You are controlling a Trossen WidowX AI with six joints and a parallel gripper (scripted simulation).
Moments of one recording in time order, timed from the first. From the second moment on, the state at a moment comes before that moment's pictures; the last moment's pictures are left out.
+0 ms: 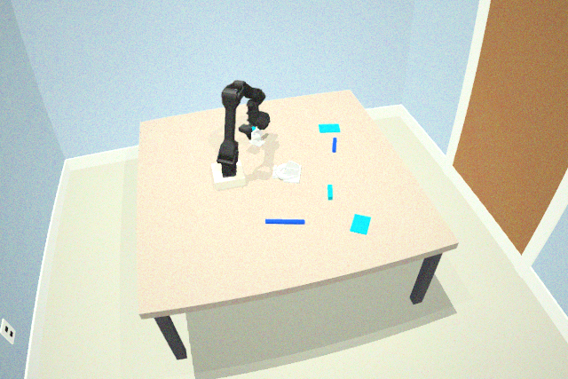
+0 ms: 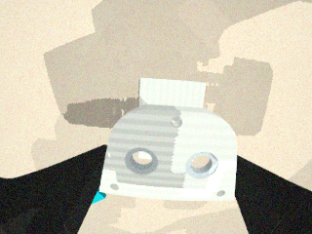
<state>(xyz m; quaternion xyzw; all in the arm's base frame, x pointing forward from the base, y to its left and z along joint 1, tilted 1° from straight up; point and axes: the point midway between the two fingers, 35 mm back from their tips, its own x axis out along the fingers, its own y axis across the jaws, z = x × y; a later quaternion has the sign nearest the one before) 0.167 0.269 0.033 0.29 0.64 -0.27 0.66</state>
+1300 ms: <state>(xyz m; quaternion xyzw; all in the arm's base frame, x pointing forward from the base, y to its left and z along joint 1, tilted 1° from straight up) 0.203 0.222 0.084 0.26 0.65 -0.24 0.67</state>
